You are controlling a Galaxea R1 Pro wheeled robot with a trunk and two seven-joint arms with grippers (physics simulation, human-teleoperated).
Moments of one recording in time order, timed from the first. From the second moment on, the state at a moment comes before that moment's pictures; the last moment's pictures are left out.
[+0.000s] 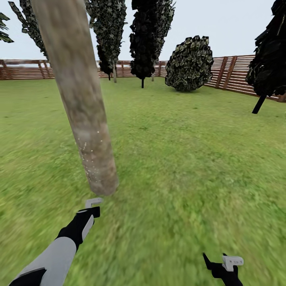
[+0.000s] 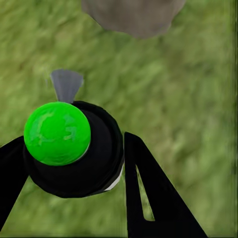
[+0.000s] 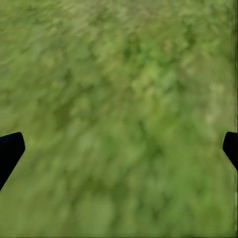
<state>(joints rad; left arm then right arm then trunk) -0.74 -0.04 0.26 -0.46 -0.12 0.26 0.17 -0.43 -0.20 -0.10 -0.07 -0.13 -0.68 0.30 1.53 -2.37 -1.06</state>
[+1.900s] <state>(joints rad) -0.74 -0.04 0.26 -0.46 -0.12 0.26 0.17 -0.43 -0.20 -0.10 -0.07 -0.13 -0.68 0.30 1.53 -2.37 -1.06</state>
